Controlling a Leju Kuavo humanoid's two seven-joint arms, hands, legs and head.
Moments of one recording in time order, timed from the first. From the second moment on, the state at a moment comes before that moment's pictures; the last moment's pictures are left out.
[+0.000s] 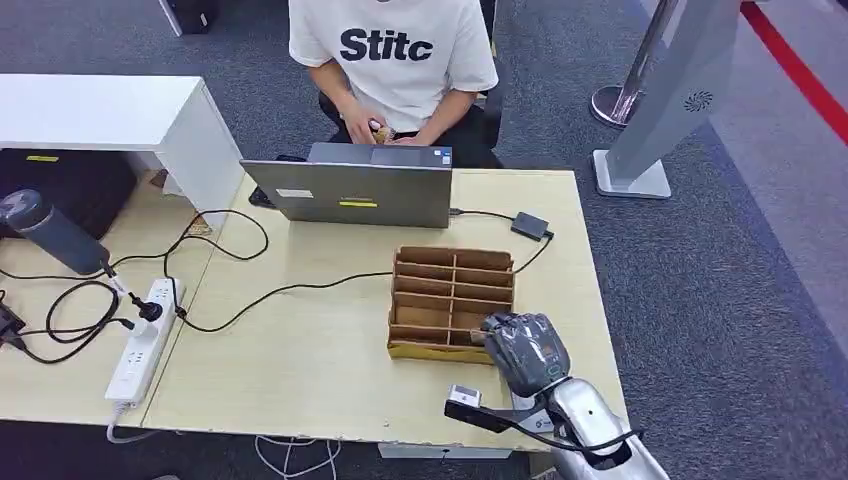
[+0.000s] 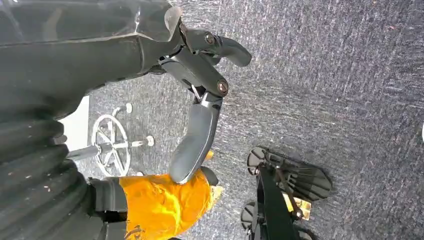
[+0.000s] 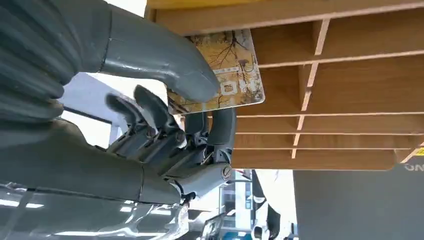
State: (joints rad) left arm -0.04 0.01 0.93 -0.21 -0.67 -0.05 -0.07; right arm -0.17 -0.10 0.52 -1.21 1.21 -0.34 -0.14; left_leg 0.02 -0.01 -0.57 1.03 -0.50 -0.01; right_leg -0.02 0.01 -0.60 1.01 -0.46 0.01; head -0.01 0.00
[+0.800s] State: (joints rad) left arm -0.05 0.01 0.95 -0.21 -0.74 -0.07 -0.07; right arm -0.26 -0.09 0.49 -1.53 1.29 -0.43 -0.16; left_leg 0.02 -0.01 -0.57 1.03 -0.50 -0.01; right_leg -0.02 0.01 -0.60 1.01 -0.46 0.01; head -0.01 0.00
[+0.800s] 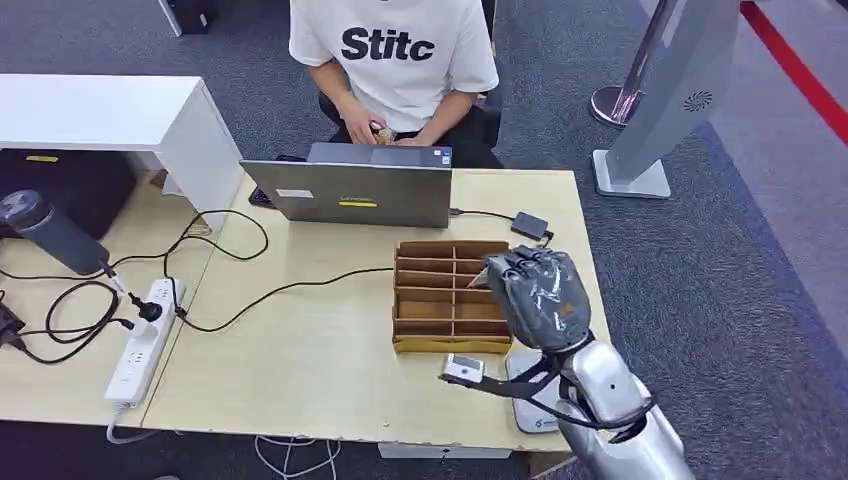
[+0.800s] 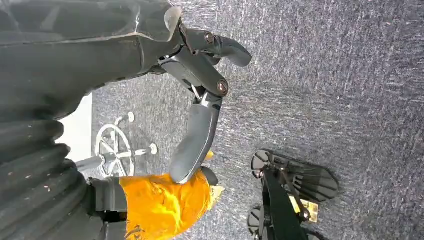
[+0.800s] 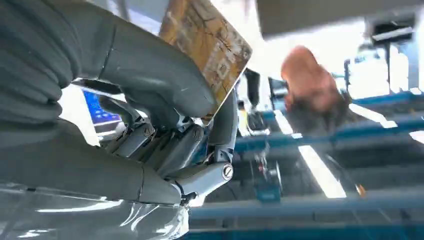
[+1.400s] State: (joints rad) left arm -0.08 0.03 0.94 -0.21 -0.87 -0.12 -0.07; right arm -0.92 0.09 0.53 -1.07 1.05 -0.04 -0.11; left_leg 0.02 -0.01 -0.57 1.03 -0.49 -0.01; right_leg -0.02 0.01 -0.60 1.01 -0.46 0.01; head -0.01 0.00
